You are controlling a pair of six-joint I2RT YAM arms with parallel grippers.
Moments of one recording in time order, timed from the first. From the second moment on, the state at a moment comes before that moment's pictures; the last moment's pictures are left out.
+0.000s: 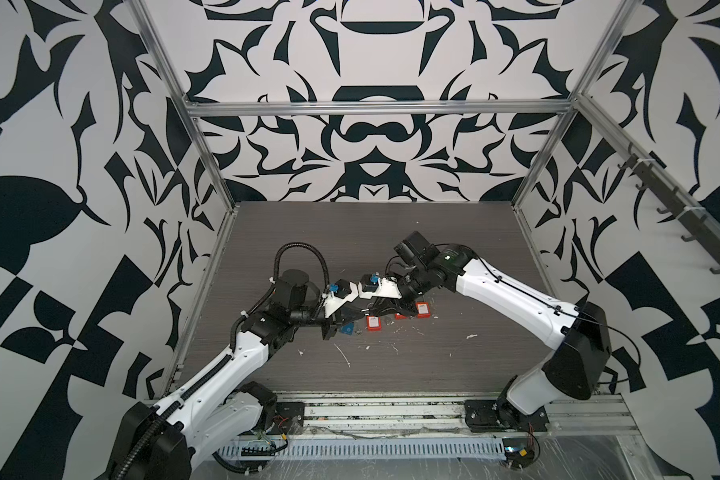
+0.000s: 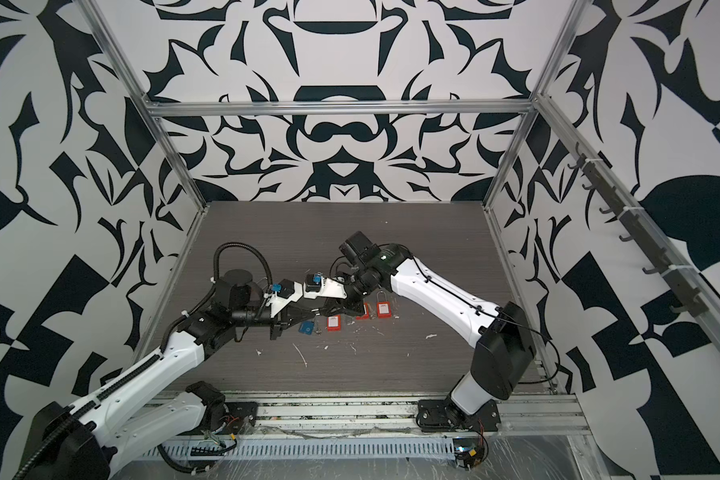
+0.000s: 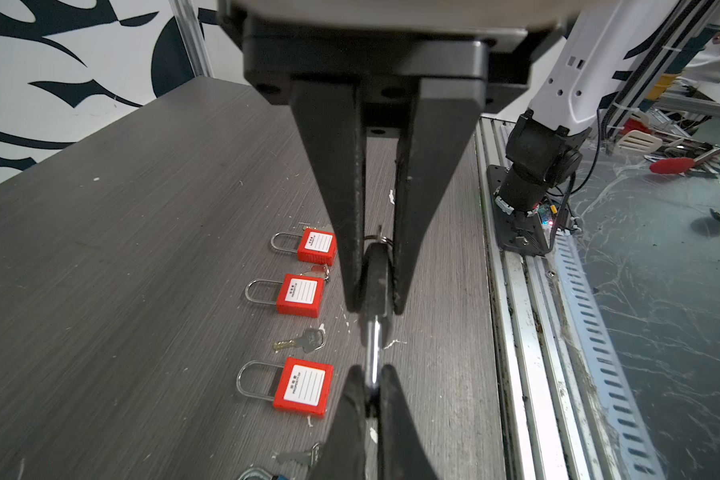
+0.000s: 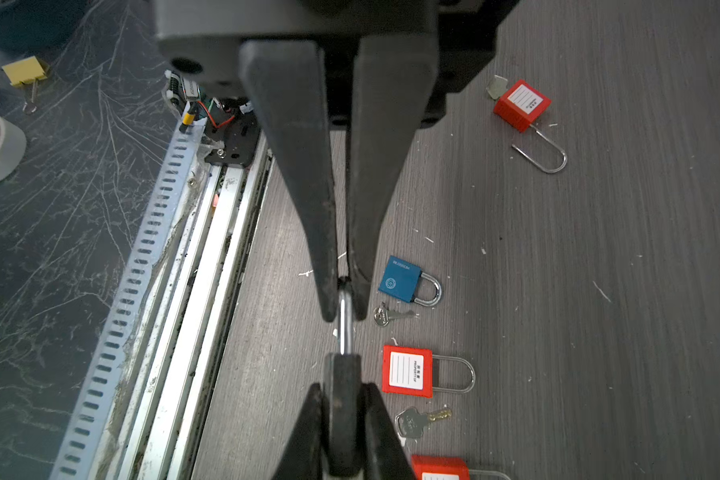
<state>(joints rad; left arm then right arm) -0.54 0.99 0.57 -0.12 0.85 0.33 0.77 1.57 1.38 -0.91 -0.65 -0.77</state>
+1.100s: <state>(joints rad) -0.49 0.96 0.65 -0.24 0.89 0.42 0.78 1.35 1.30 -0.92 -0.51 -0.76</state>
